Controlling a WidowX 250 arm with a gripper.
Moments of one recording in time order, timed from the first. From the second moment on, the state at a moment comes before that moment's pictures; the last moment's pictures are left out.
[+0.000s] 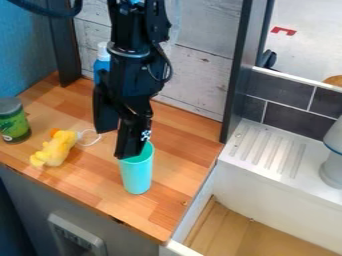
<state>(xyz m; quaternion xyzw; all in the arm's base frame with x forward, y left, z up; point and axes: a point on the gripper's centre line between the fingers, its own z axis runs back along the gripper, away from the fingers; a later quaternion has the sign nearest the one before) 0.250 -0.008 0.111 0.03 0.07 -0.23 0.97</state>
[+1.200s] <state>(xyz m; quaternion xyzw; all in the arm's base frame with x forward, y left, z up) 0.272 -0.018 0.065 0.01 0.05 -0.25 0.97</state>
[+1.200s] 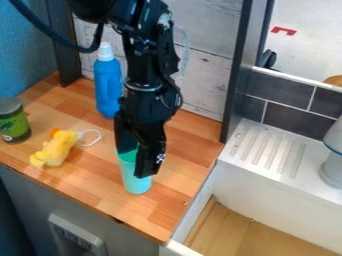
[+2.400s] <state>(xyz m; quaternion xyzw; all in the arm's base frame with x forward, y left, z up) 0.267 -0.012 0.046 0.02 0.09 -0.23 0.97</state>
